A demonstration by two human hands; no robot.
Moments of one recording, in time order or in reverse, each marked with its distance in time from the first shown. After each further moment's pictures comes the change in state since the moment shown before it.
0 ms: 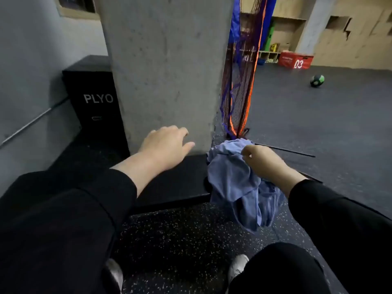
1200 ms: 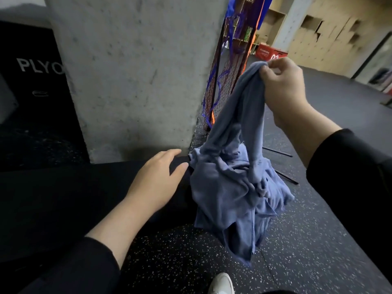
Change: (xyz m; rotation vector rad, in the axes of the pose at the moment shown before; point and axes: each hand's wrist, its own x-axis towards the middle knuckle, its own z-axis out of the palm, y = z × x) left_hand 0.067 -0.019 0.135 -0.674 0.023 -0.122; right_hand 0.158 -0.016 -0.084 0.751 0.572 0.276
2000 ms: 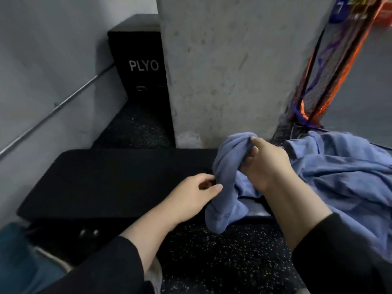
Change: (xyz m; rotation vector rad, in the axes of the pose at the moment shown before) left_hand -0.055 -0.126 -0.052 -0.215 -0.175 -0.371; right_hand -0.190 0.011 0.206 1.013 -0.539 0.971
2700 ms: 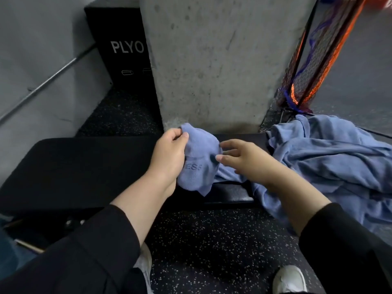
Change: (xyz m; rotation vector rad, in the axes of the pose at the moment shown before) left_hand 0.036 0.026 0.003 -0.571 0.410 -0.046; right_hand 0.003 0.001 -0.049 -1.249 -0.265 -0.218
